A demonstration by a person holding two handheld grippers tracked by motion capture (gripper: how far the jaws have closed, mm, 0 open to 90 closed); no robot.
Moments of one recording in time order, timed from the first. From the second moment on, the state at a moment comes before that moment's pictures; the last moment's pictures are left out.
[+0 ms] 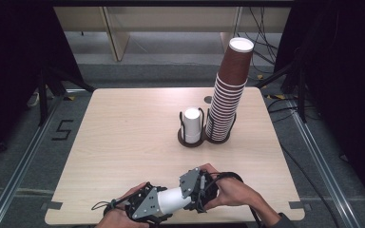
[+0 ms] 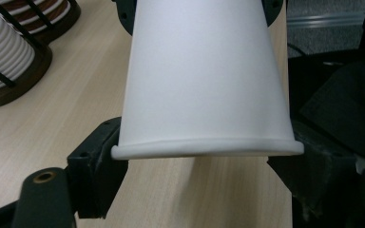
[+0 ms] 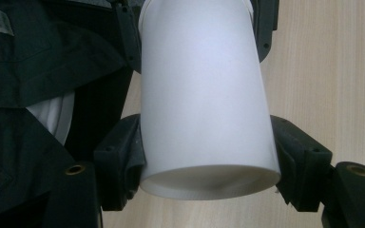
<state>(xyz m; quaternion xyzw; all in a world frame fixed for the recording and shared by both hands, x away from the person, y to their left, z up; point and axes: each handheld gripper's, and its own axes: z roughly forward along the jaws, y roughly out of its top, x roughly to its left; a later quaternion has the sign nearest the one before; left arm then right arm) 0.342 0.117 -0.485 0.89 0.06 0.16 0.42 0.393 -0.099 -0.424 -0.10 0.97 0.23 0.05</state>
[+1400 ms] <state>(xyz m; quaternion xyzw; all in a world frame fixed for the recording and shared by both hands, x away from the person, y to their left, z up) 0.345 0.123 -0.473 0.87 0.11 0.15 0.46 0.383 -0.097 -0.413 -0.07 0.96 0.24 0.09</state>
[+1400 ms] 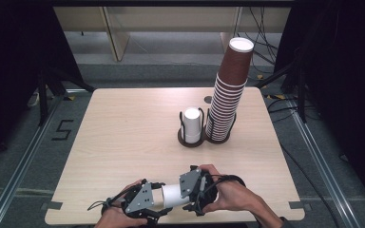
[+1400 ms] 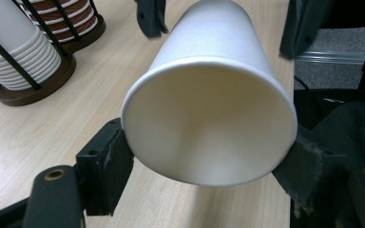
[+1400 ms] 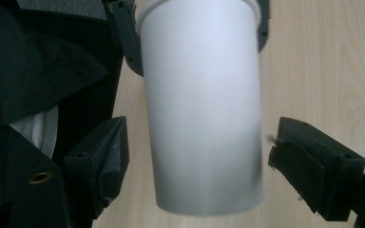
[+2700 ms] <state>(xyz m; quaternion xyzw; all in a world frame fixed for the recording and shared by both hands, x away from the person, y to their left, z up) 0.352 0.129 -0.475 0.77 0.20 0.08 0.60 0.410 -0.105 -0.438 -0.07 0.93 0.36 0.00</state>
